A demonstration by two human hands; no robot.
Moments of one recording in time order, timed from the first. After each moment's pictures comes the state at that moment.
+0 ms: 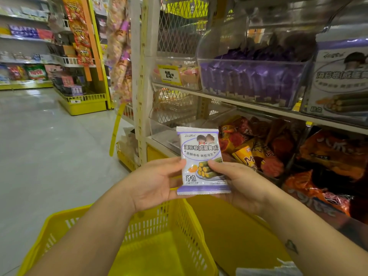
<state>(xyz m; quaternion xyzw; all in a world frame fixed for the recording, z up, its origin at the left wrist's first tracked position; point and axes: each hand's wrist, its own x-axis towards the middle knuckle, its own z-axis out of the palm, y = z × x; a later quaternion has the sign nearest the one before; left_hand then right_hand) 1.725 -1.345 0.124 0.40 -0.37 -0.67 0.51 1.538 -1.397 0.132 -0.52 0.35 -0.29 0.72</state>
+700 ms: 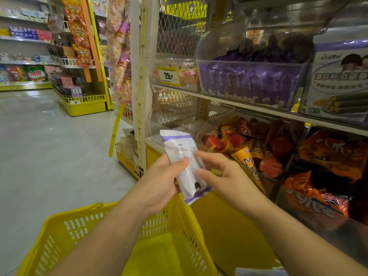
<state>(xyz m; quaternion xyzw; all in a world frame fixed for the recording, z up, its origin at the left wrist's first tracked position) 1.705 -1.353 0.114 0.39 -0.40 -0.57 0.60 1.551 -1.389 0.125 -0.74 0.34 -0.38 0.43</state>
